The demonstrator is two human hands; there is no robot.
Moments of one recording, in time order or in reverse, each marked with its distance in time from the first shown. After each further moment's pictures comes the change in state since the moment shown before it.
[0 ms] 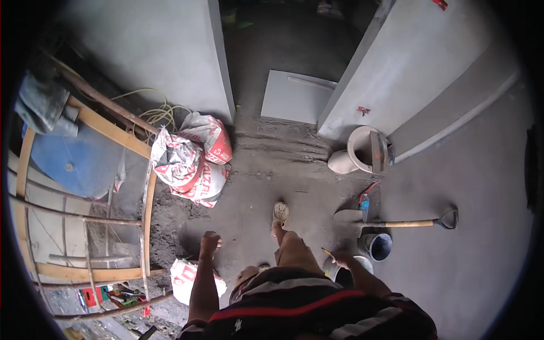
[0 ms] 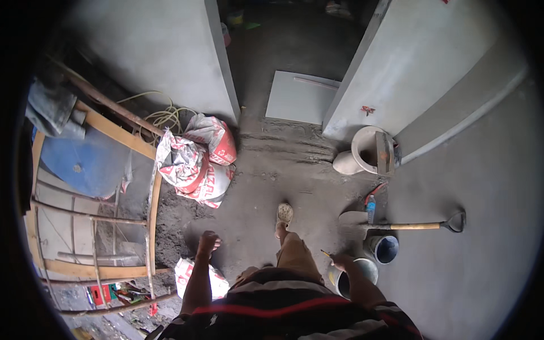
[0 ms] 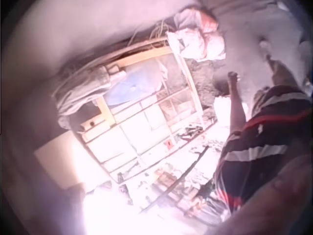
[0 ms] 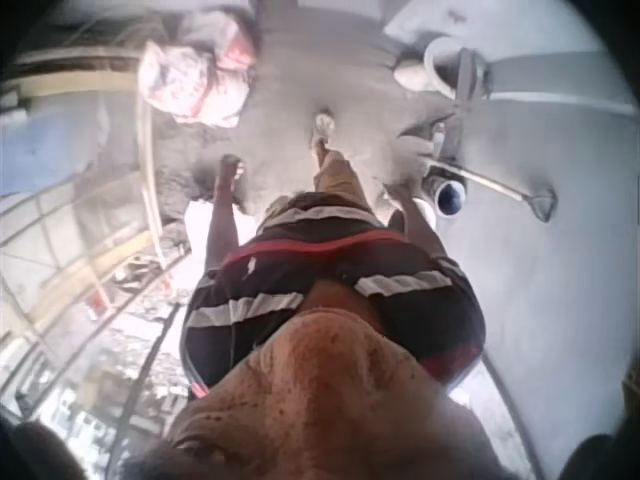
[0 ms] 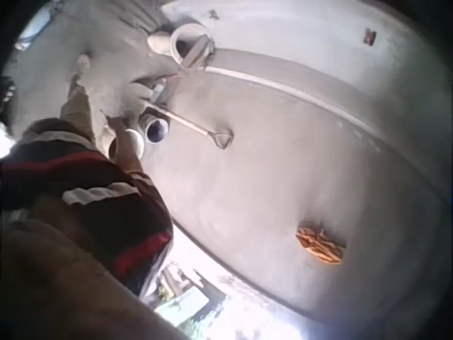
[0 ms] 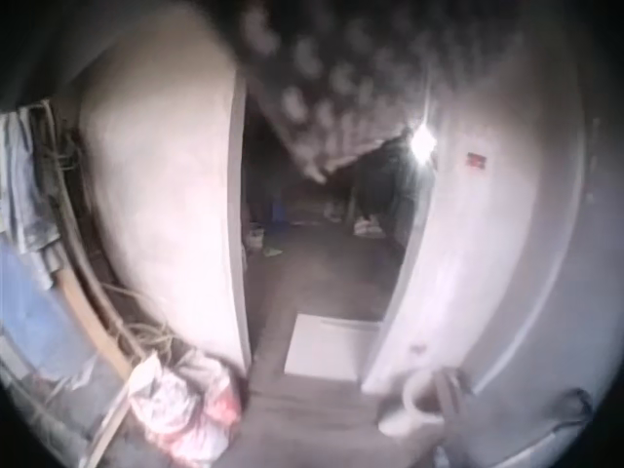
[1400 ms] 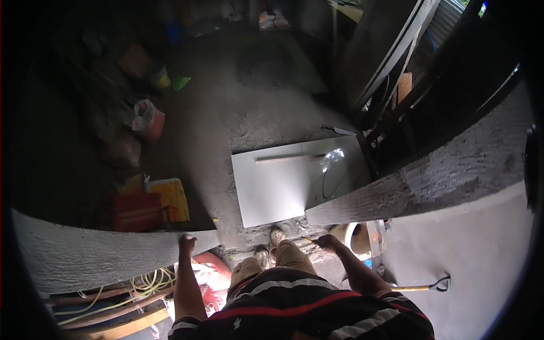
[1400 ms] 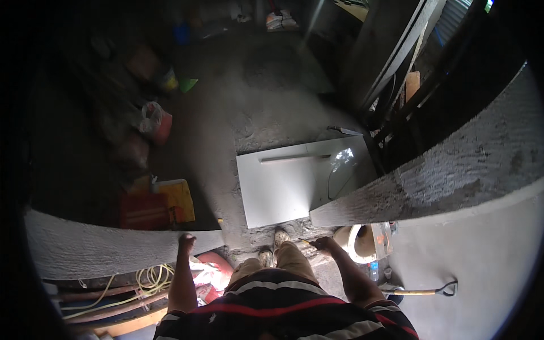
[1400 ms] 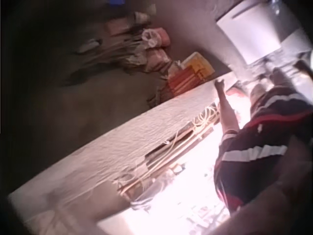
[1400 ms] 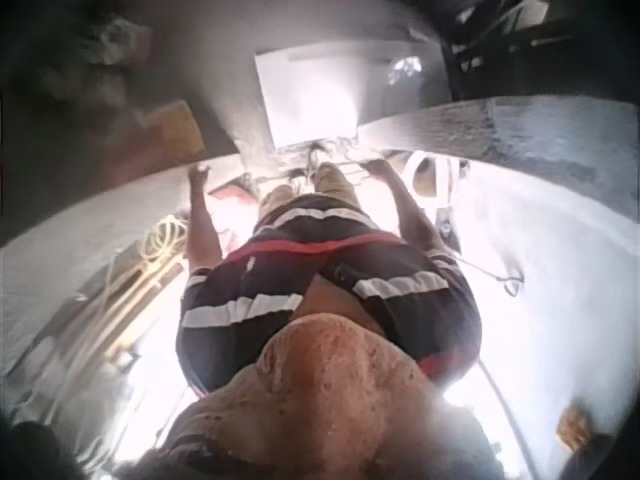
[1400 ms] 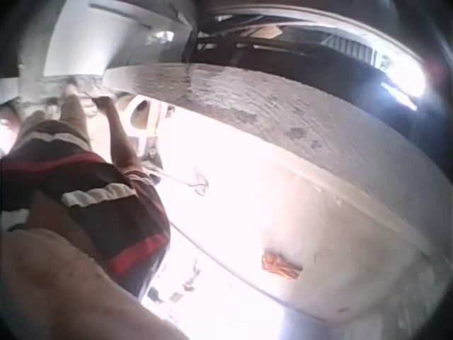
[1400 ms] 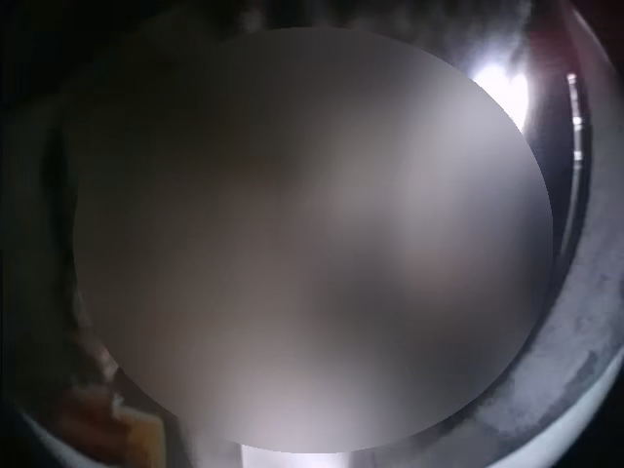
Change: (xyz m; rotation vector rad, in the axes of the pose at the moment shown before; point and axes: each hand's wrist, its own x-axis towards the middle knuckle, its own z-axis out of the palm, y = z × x) left_hand 0.723 0.801 0.053 0.965 -0.030 0.486; right_hand 0.488 0.004 -0.837 0.232 0.317 -0.119
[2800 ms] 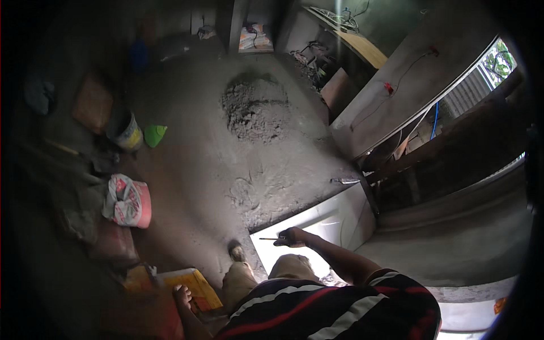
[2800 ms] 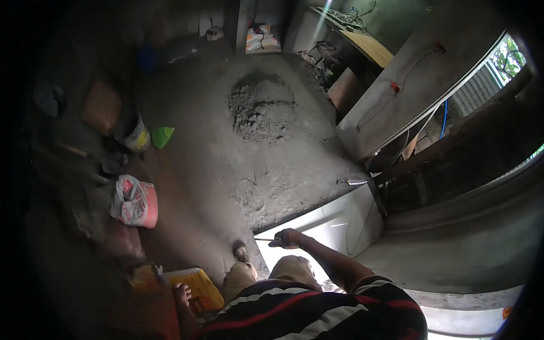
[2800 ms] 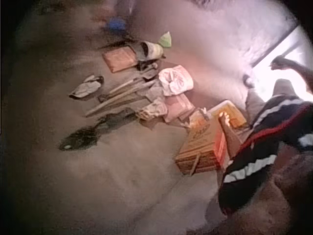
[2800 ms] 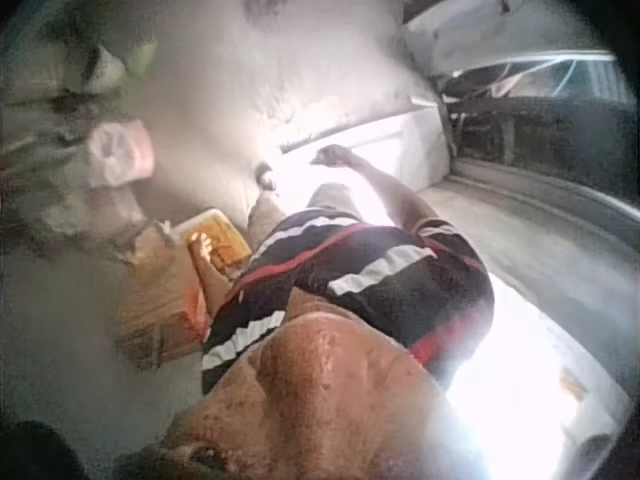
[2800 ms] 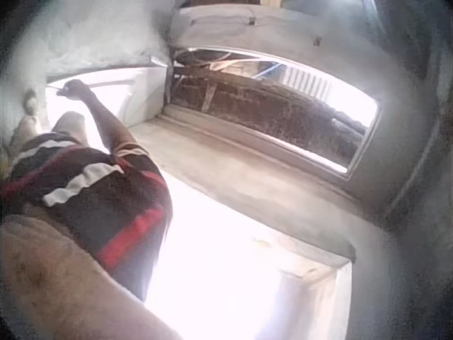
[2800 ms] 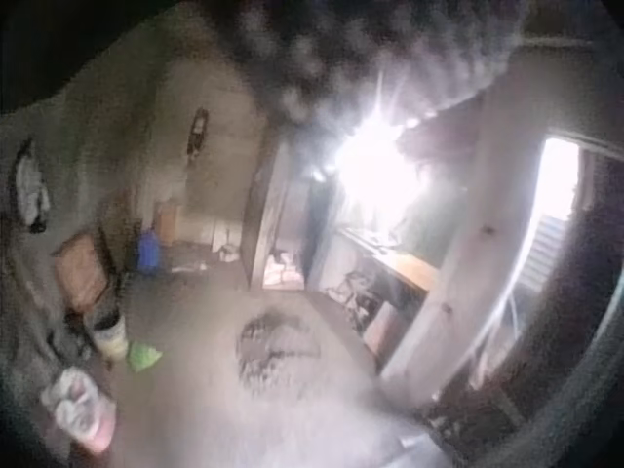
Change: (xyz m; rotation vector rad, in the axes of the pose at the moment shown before) left_hand 0.561 -0.060 -0.307 -1.196 -0.134 -0.650; right_hand 0.731 -0.282 -0.441 0.168 -0.096 0.157
